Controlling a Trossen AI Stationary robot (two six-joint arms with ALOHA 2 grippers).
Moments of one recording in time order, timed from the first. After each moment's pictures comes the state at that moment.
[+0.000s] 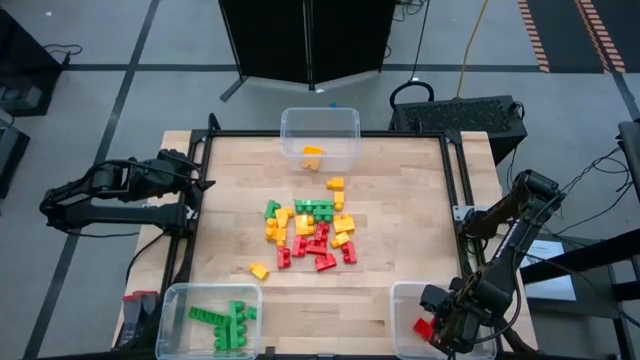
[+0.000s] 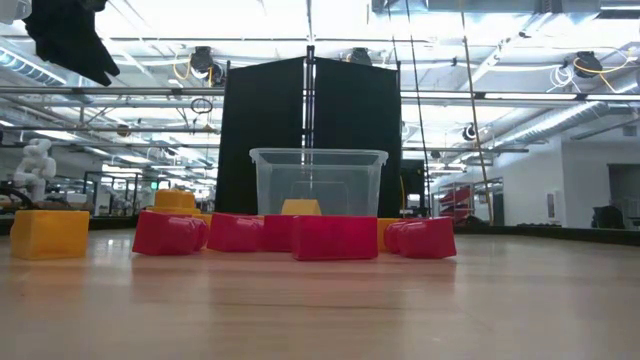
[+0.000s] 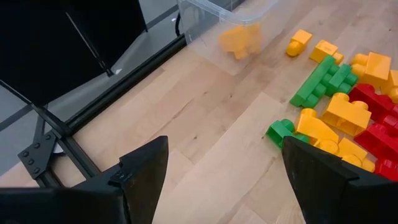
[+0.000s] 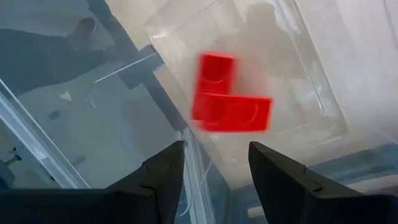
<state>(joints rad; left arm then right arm) 0.12 0.47 0.89 -1.22 -0.45 -0.40 1.00 1.52 1.22 -0.97 -0.11 1.61</state>
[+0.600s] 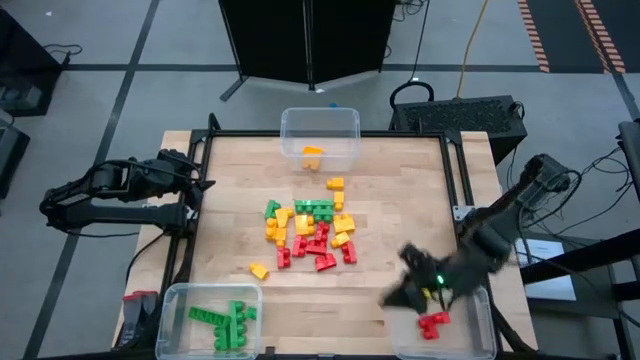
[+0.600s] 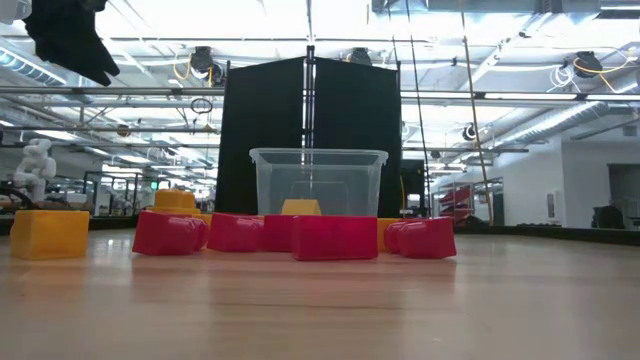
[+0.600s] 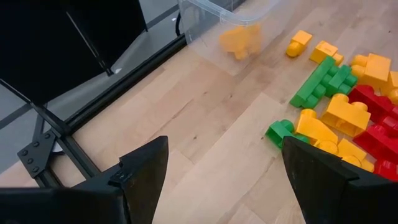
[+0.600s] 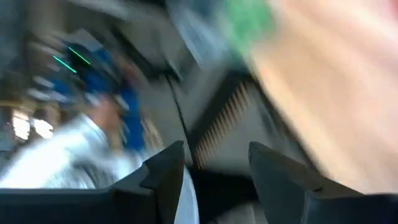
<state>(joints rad) 0.12 0.47 0.89 -1.22 -0.45 -0.41 0.73 1.28 1.22 -0.35 0.30 1.46</state>
